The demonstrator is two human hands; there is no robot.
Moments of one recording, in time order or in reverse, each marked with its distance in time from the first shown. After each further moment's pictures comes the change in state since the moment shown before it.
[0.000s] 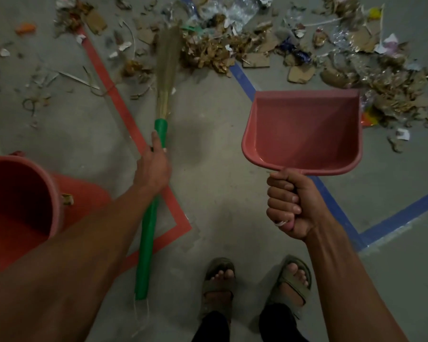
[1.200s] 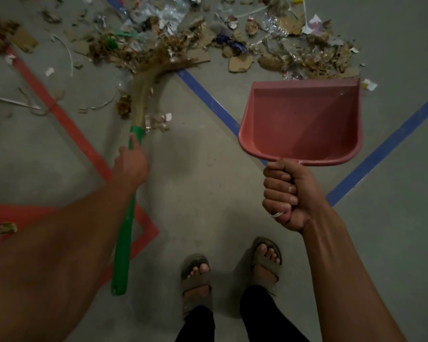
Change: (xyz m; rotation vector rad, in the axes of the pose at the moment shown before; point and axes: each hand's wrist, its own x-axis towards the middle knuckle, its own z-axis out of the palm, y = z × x) left_hand 0.014 0.074 0.057 0.312 -0.121 0.015; right_hand -0.092 -0.037 -0.073 0.101 0.044 -0.157
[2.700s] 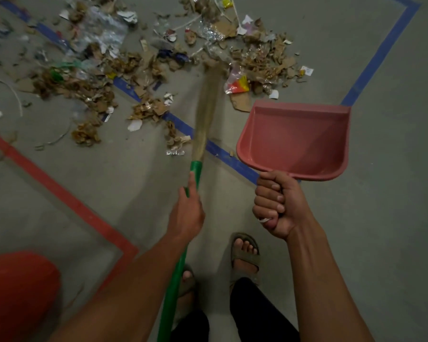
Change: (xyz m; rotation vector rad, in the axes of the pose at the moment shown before) left_hand -0.195 0.168 0.068 -0.191 -0.085 0.487; right_hand -0.075 -0.022 -0.070 0.221 0.070 -0.196
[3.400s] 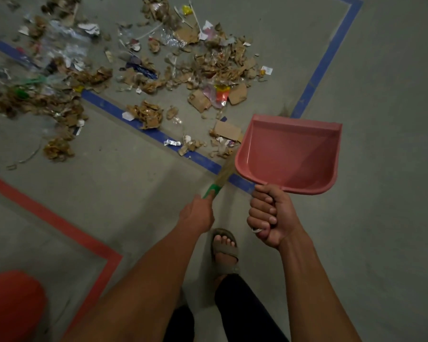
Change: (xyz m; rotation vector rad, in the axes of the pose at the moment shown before) left_hand -0.011 0.103 0.022 0.300 -0.410 0.128; right_hand -0.071 -0.023 -0.052 0.095 0.065 -0.091
